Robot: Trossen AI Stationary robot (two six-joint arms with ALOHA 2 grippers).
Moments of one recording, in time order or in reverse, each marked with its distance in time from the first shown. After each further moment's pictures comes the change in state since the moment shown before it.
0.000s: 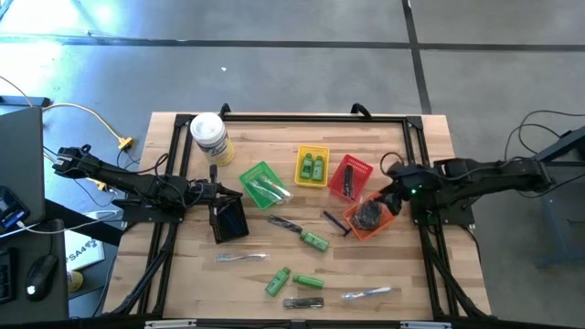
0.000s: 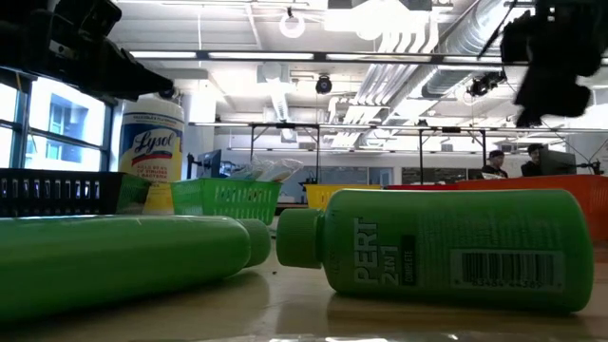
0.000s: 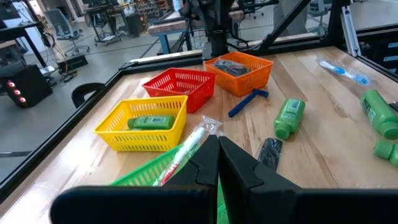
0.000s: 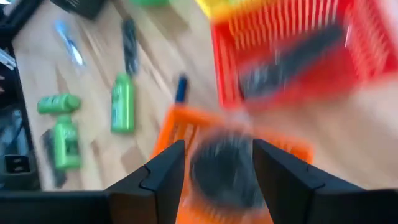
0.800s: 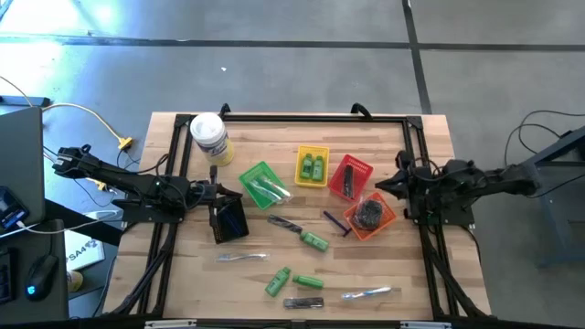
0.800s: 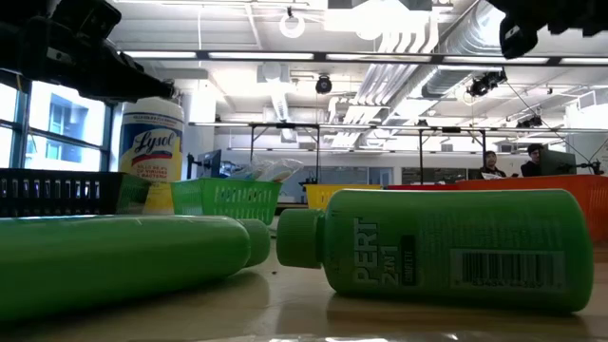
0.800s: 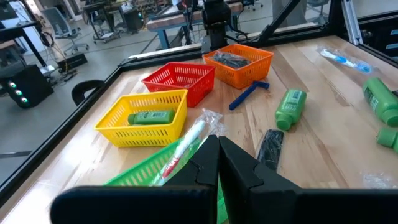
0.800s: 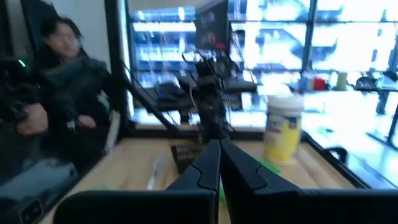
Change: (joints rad) left arm 0.000 0.000 0.000 -0.026 0.001 0.024; right arm 0.081 -0.366 -0.266 0.814 0.031 -0.818
